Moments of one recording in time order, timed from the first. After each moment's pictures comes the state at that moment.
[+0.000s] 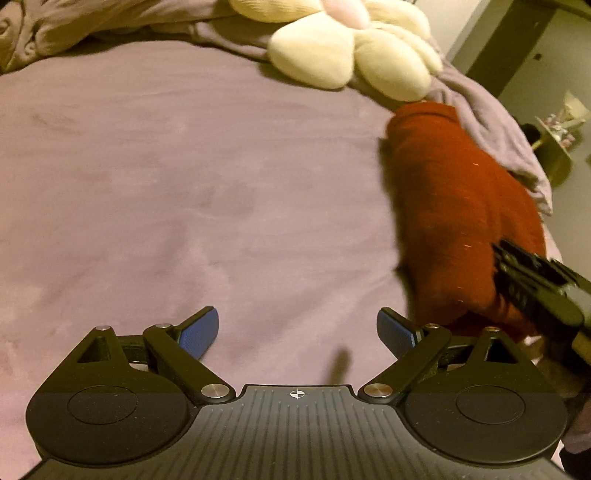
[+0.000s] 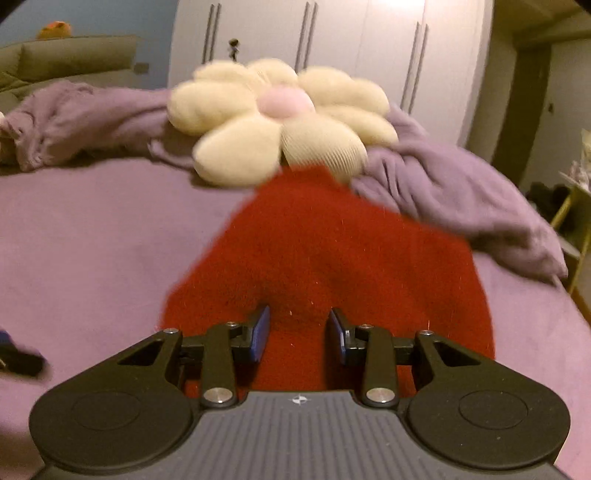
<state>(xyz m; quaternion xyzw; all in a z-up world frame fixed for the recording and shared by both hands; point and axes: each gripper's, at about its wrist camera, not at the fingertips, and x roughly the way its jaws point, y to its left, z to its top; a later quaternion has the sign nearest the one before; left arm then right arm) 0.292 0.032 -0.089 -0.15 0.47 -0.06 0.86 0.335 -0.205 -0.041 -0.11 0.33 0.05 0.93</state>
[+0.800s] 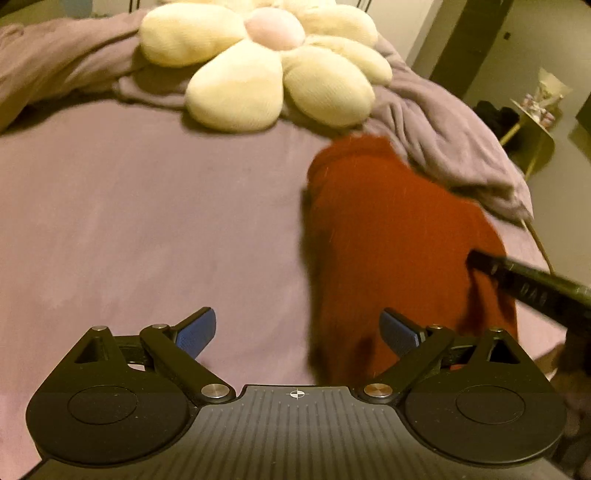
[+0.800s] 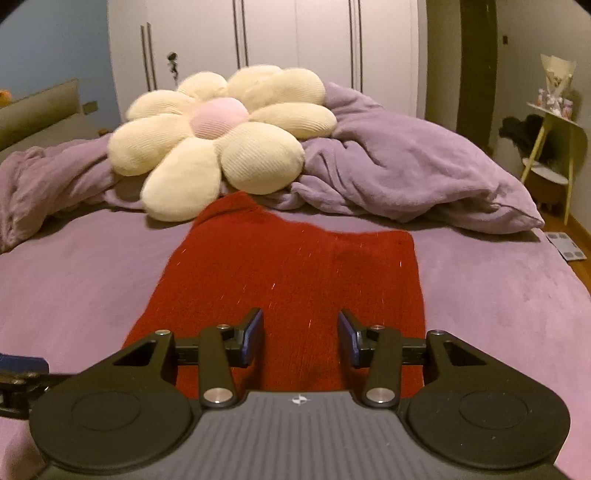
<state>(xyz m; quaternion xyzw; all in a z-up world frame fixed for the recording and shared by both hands) 0.375 -0.049 -0.036 -0.10 0.45 -0.10 0.88 0.391 -0.269 0.009 0.03 0.38 0.00 0.92</state>
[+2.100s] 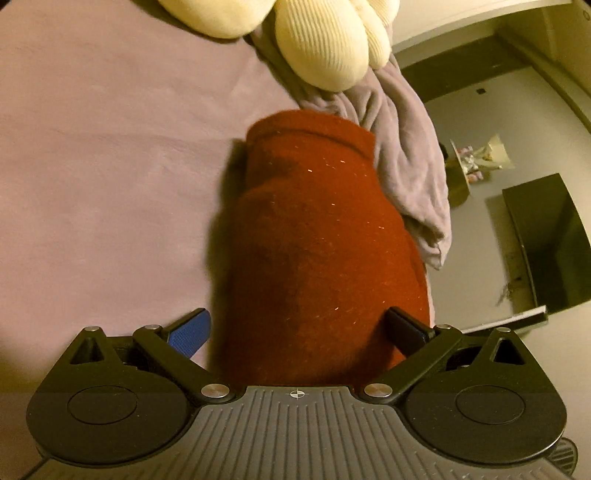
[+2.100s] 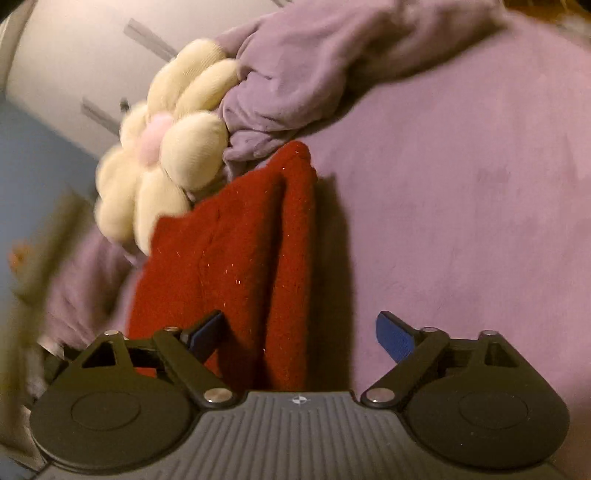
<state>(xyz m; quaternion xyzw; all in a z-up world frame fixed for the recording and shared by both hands) 0.467 -0.039 -0.121 -0.35 0.50 -0.25 0.75 0.399 -0.430 -0.078 0.38 0.44 0.07 0.81</state>
